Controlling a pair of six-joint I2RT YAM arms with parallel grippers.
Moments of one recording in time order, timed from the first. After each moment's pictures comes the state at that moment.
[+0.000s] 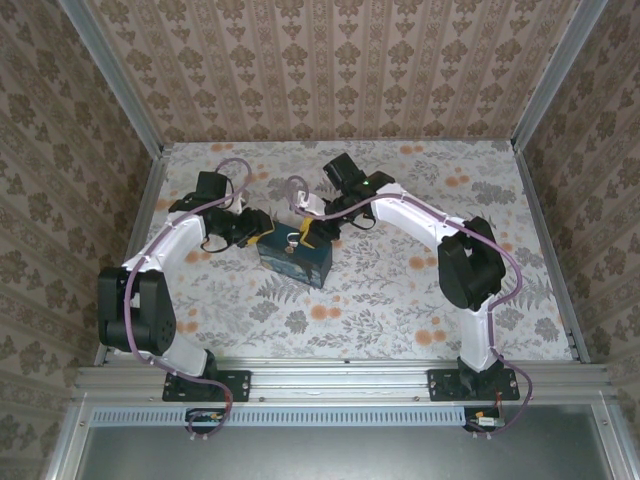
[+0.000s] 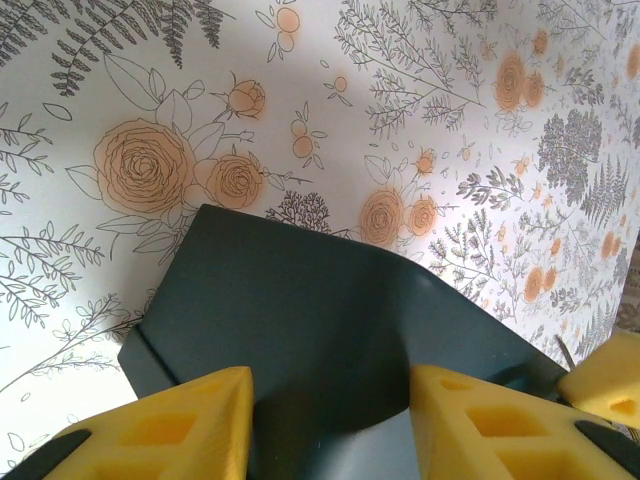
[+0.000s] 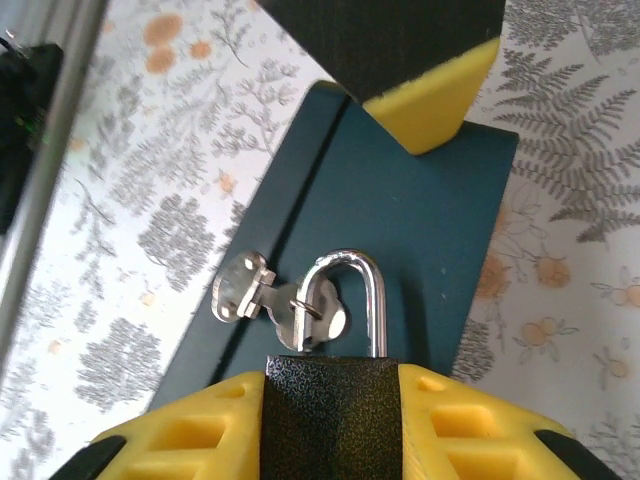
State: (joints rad) left arm -0.19 1.54 1.10 -0.66 0.56 -0.50; right arm 0.59 2.01 1.70 -0.73 -0.70 -0.63
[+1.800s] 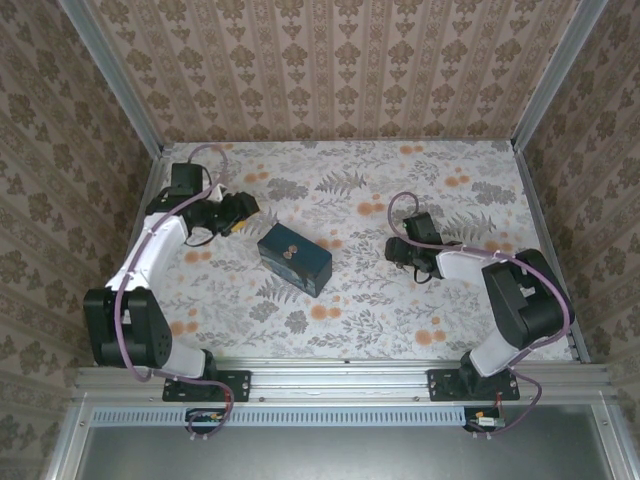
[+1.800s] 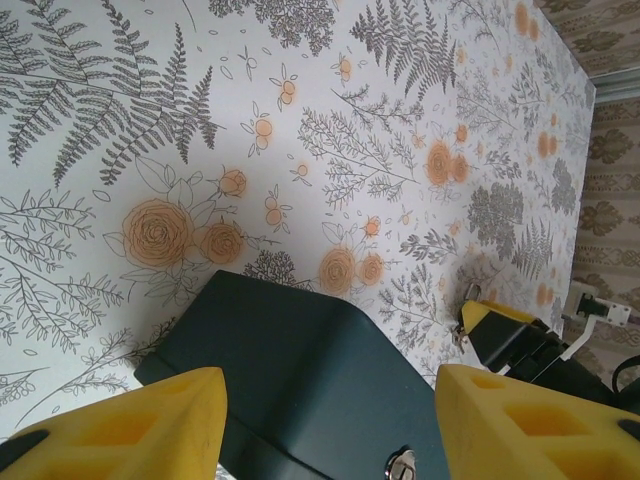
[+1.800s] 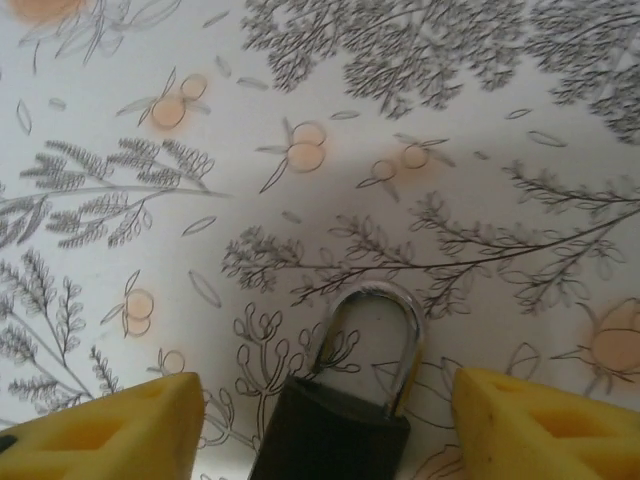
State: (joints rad) left arm -0.09 1.44 1.15 -0.67 0.60 -0.52; right arm 0.33 1.59 0.71 -0.05 0.11 0.43
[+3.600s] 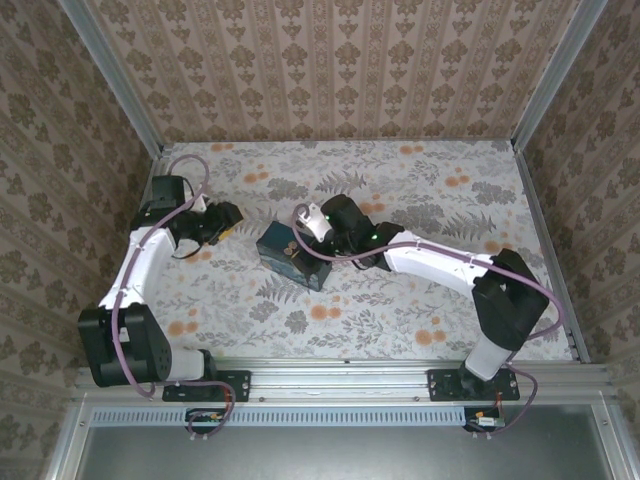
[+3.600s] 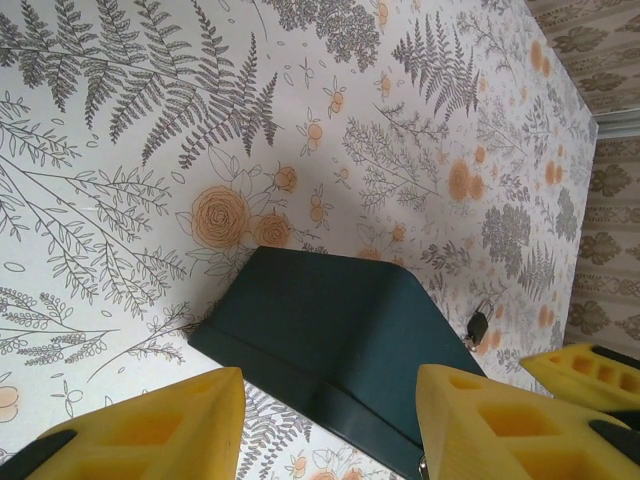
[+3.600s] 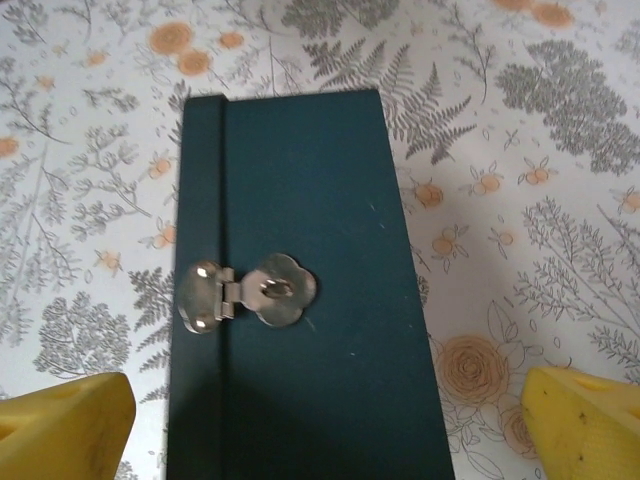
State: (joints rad) left arm 0.02 1.35 1.06 -0.68 0.62 -0.51; right arm 0.78 1.69 1.20 -0.23 -0.12 -0.09
